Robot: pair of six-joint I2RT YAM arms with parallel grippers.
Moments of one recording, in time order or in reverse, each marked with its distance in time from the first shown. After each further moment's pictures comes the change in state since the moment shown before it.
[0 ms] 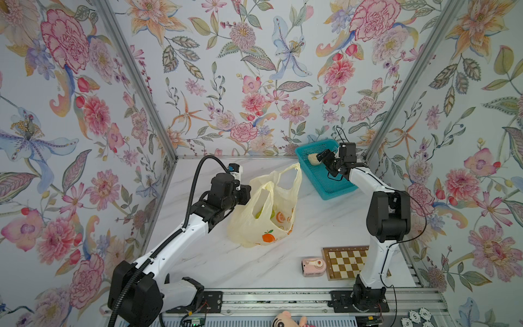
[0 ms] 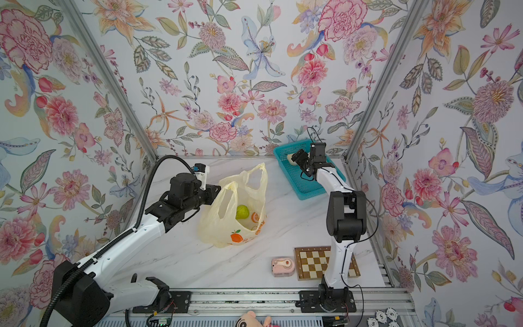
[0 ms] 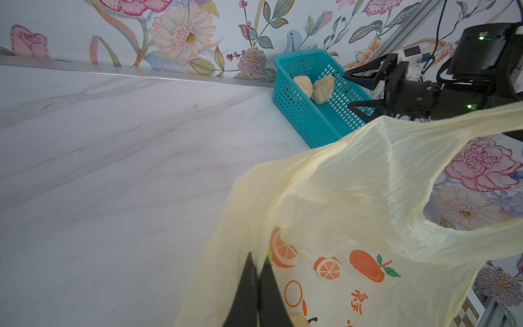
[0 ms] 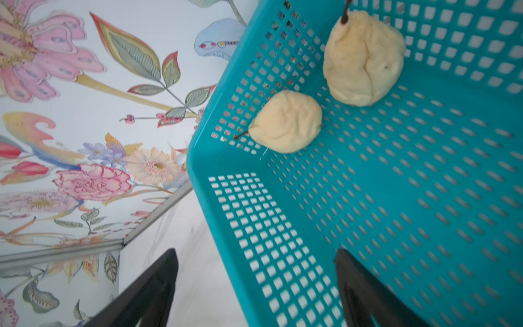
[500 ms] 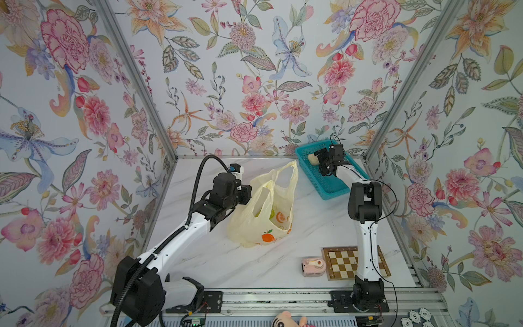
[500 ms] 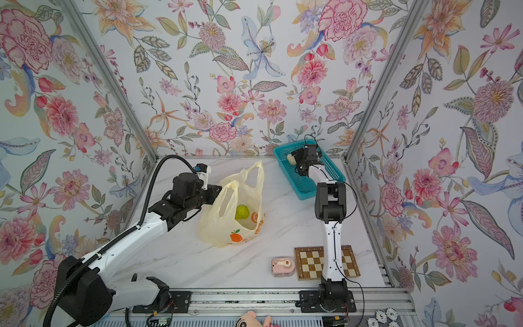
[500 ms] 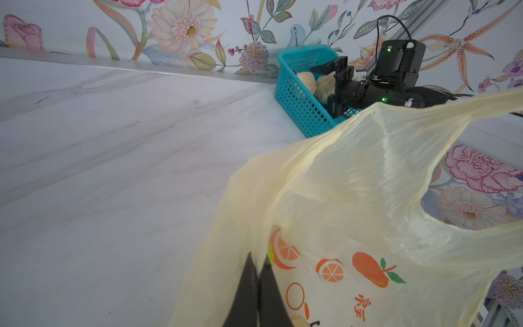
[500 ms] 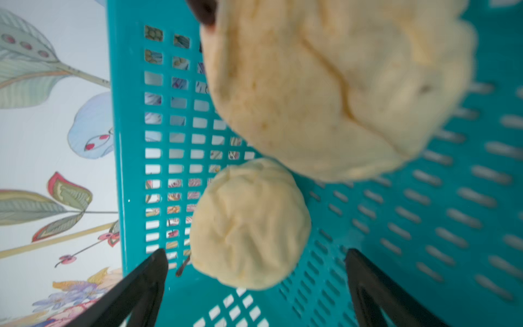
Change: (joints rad) left arm 0.000 0.034 0.000 0.016 0.000 -0.008; right arm -0.012 0.472 0.469 0.007 0.061 0.340
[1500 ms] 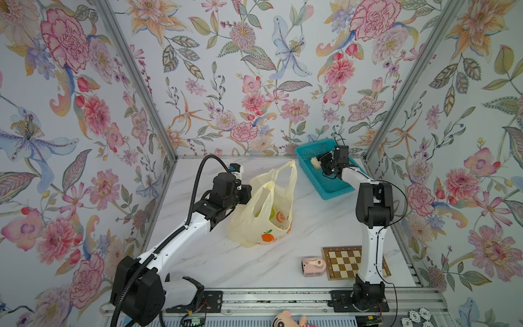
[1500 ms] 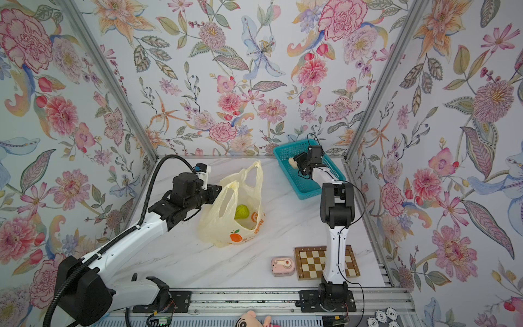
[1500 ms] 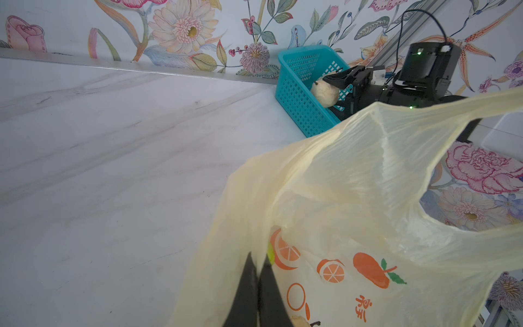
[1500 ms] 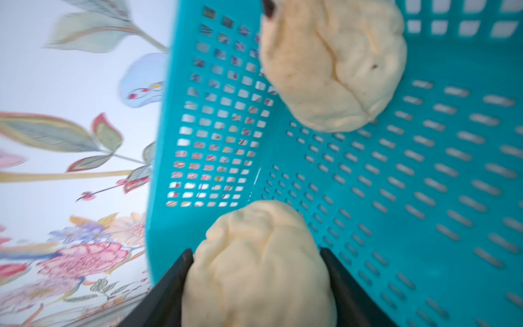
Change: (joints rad) left arm 0.000 -0.010 -0.004 0.000 -0.003 0.000; right arm -0.009 -0.320 -0.396 0.104 -0.049 -0.183
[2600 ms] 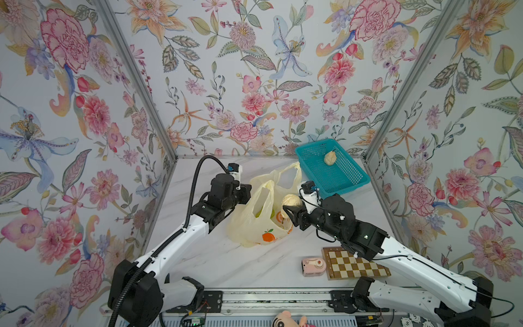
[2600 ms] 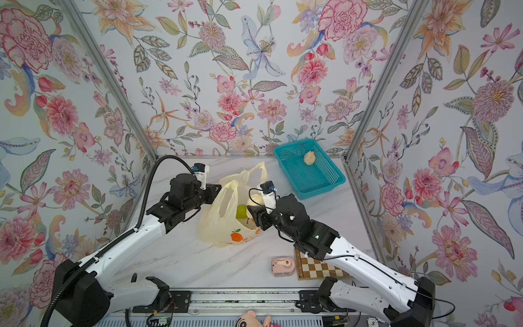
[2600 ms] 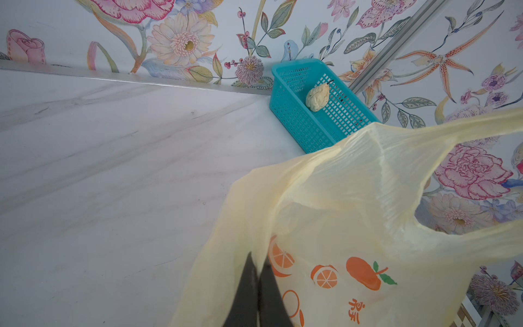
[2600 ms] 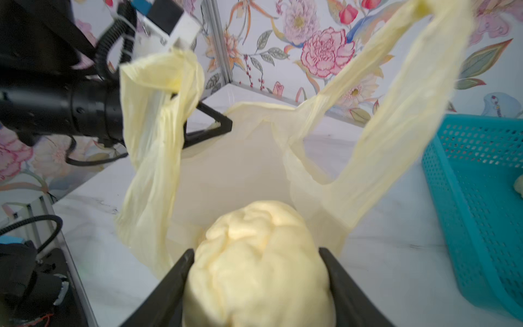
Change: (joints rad) left arm 0.000 -0.025 -0.024 0.048 0.003 -0.014; right arm 0.871 -1.186 -0.809 -0.181 0.376 -0.828
